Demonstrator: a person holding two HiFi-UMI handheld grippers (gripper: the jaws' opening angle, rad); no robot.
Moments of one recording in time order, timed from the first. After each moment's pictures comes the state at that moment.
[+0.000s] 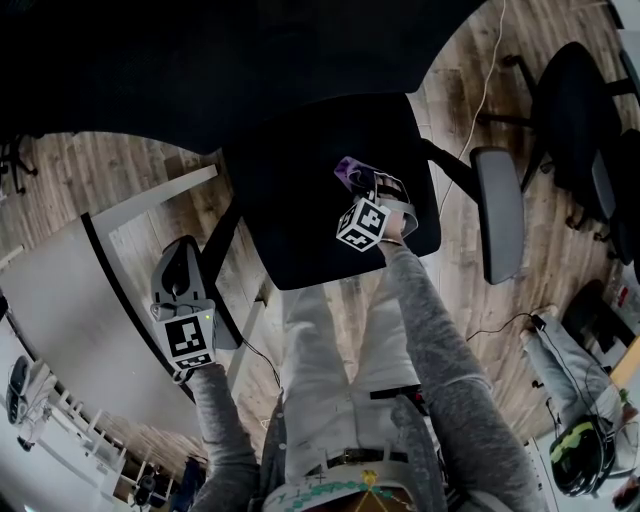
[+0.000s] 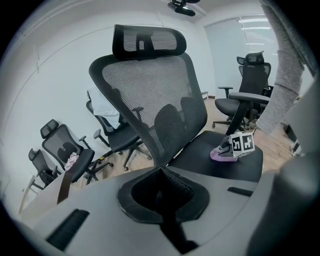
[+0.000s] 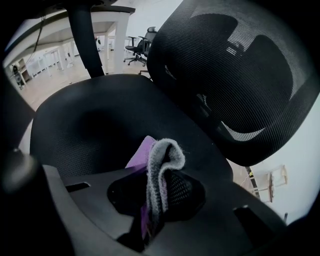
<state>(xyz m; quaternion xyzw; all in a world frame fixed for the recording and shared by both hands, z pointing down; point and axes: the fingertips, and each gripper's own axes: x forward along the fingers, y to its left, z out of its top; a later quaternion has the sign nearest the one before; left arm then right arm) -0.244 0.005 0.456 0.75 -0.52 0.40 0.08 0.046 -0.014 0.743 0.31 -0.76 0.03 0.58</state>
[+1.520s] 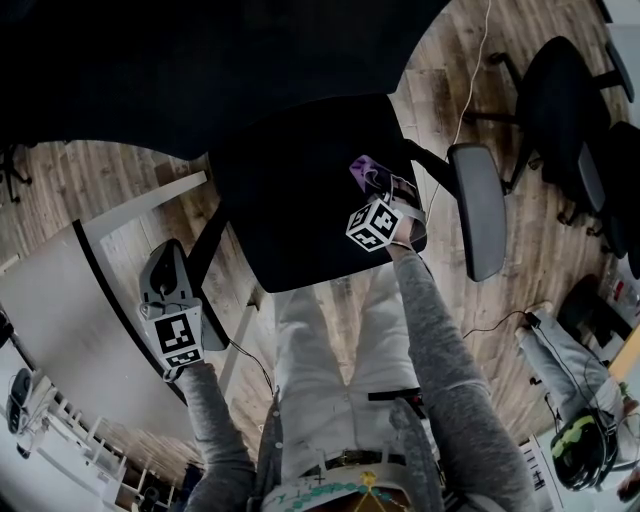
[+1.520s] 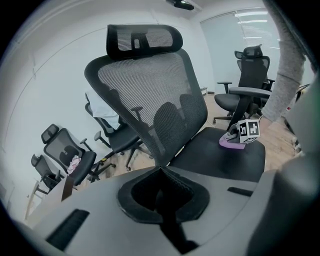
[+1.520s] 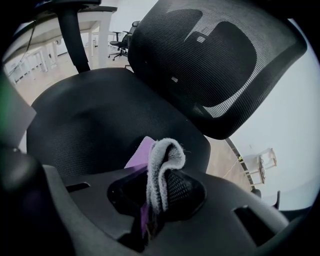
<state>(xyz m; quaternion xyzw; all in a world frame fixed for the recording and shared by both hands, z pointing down) -0.244 0.003 0.460 0.74 -0.52 0.43 0.07 0.123 -0.012 0.728 0.38 -0.72 0.05 0.58</state>
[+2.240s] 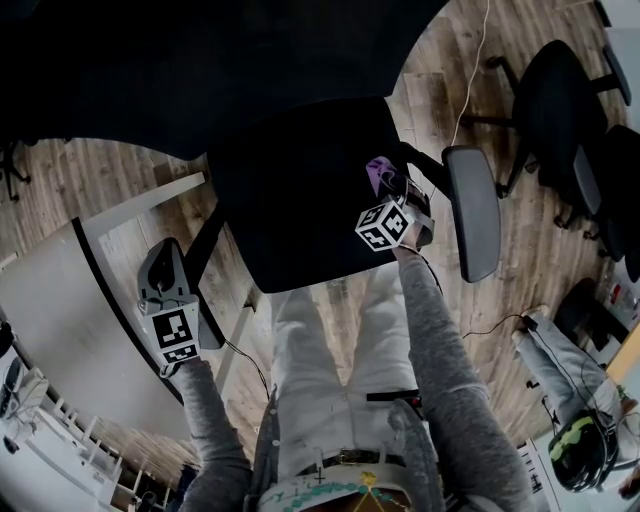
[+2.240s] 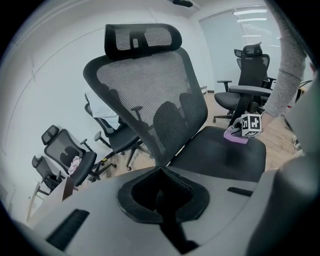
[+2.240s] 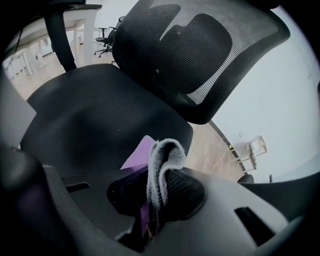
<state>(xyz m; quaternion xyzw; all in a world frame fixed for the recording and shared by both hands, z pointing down) -0.245 0.003 0.462 0.73 -0.52 0.43 0.07 0.169 -0.011 0.718 0.44 -0.68 0.07 0.59</state>
